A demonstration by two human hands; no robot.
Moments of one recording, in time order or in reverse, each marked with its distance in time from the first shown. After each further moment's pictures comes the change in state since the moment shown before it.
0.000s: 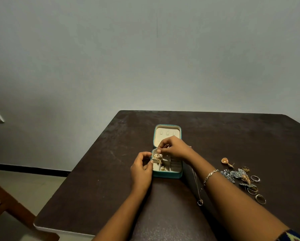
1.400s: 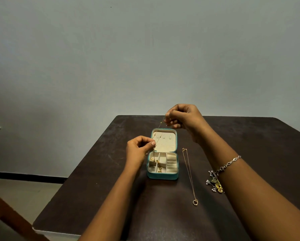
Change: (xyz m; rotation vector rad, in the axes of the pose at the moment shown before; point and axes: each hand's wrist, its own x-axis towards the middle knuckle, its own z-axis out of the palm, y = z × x) left_hand 0.031 0.064 -0.017 -0.211 -0.149 -0.072; right_hand -0.043 -0.065 -0.074 0.605 0.322 -0.159
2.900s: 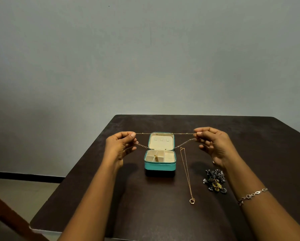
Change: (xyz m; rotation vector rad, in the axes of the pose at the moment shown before) left_hand 0.005 0.021 -0.034 -0.234 0.125 -0.248; right_hand -0.047 0.050 -0.051 0.307 0.299 0.243
